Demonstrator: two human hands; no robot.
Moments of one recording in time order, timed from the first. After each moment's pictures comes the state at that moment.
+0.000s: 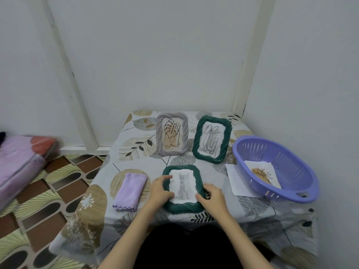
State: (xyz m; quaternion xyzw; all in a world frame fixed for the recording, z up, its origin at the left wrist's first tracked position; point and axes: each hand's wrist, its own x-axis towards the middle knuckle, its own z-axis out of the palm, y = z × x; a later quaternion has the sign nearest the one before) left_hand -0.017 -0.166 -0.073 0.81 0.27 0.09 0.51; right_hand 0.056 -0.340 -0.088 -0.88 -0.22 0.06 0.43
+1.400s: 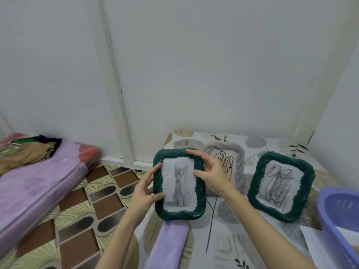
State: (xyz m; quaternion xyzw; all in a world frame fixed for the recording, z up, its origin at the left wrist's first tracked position) left_hand -0.041 -0.001 -0.007 0.65 0.15 0.28 0.69; right_hand 0.125 -0.127 0.035 -0.58 -0.44 0.22 0.65
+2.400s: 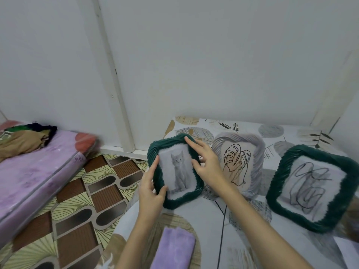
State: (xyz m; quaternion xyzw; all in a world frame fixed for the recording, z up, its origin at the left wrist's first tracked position) left_hand 0.015 0.022 -0.064 0.69 0.24 0.40 0.55; right_hand 0.173 -0.058 -0.026 -0.71 -0.46 0.09 0.52
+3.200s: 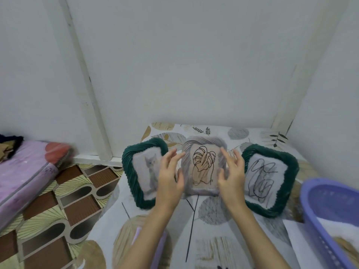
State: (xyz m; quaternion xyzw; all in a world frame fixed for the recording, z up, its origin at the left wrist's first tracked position) left_hand 0.089 -0.054 -0.019 0.81 0.15 0.45 0.35; right_hand 0.184 -0.173 -0.020 -0.78 -0.26 -0.12 0.56
